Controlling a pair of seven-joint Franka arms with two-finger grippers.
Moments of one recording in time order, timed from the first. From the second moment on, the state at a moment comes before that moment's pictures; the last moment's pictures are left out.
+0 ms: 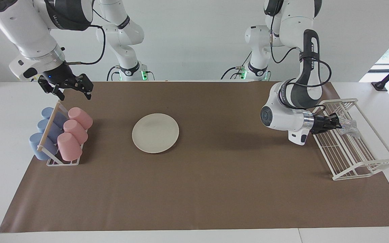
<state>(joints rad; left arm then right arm) -0.16 0.36 -0.12 -1.80 1.22 1.54 -0.60 0.05 0.02 -0.11 -1.57 0.01 1.57 -0.08</state>
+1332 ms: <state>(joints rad) -0.16 0.37 -0.13 -1.76 1.13 1.60 -0.64 0.04 0.02 -0.08 -1.53 0.01 1.56 -0.07</state>
